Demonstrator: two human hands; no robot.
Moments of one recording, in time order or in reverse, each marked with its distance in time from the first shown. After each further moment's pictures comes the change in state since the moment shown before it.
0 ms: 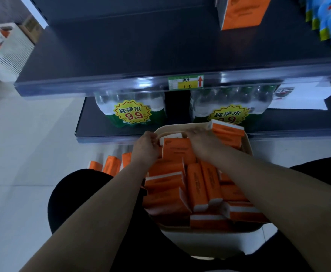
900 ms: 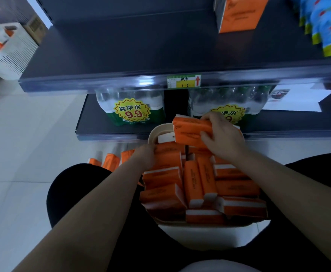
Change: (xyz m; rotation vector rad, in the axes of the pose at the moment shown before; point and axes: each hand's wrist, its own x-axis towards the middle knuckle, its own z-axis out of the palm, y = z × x) left_hand -0.012 -0.005 -0.002 0.473 -0.383 0.039; right_hand -0.066 0.022 -0.037 0.356 0.517 -0.031
